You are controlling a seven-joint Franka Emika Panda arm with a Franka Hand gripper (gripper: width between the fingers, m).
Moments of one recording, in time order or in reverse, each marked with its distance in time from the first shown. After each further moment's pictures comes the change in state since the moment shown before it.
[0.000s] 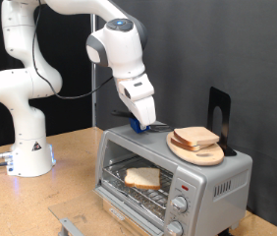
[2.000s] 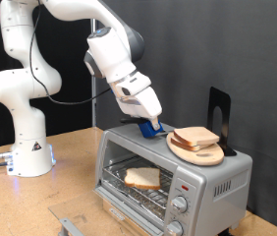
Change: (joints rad) arm 0.061 -0.032 0.018 -0.139 0.298 0.467 -0.375
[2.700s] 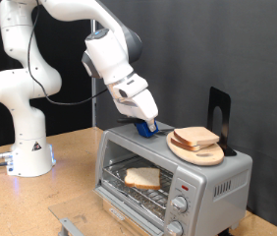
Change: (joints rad) arm 0.000 -0.026 0.000 -0.032 0.006 -0.046 0.012
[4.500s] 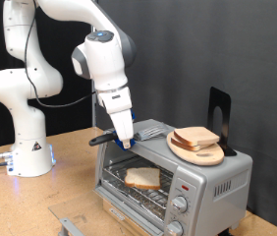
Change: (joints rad) arm -0.168 0.062 -0.006 0.088 -0.300 -0.260 0.375
